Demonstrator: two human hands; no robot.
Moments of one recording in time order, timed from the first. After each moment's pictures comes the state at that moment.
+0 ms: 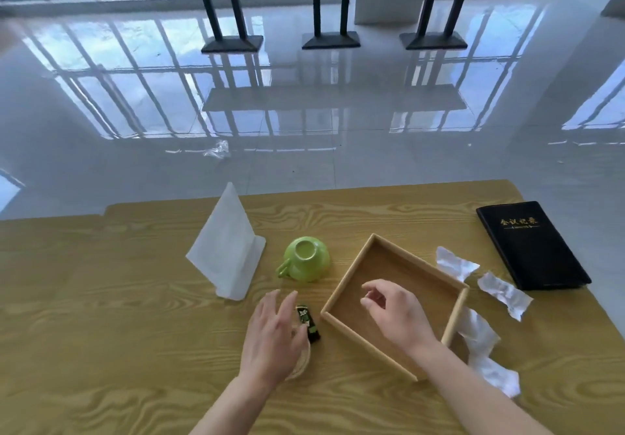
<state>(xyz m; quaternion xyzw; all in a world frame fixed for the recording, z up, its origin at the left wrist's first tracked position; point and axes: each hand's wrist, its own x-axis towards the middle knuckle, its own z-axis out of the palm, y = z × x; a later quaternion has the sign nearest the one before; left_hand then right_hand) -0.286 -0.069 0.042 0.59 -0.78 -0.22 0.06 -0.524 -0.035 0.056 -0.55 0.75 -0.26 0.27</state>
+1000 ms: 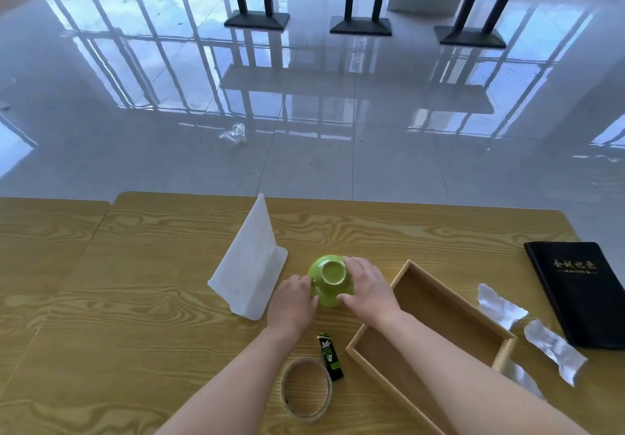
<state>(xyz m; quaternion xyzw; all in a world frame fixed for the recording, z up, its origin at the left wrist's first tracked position) -0.304 -0.195 0.007 0.61 -0.75 -0.24 0.04 -0.473 -0.177 0.014 -0.62 0.72 -0.08 0.30</state>
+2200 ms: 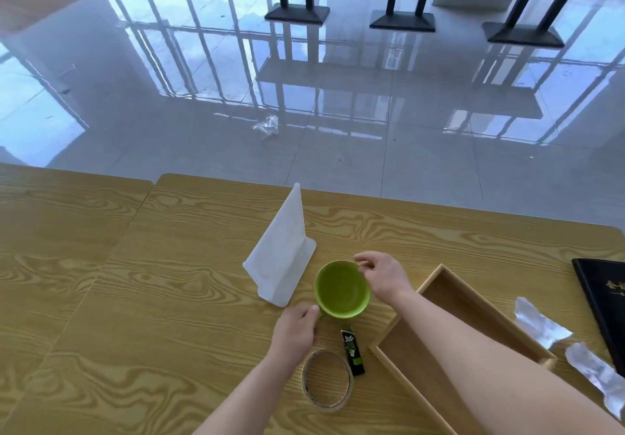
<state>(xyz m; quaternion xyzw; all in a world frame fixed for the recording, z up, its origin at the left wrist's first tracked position) -0.258 -0.138 -0.005 0.68 -0.44 -0.54 0.20 -0.458 -0.208 0.022 -0.54 0.72 -0.17 0.41</state>
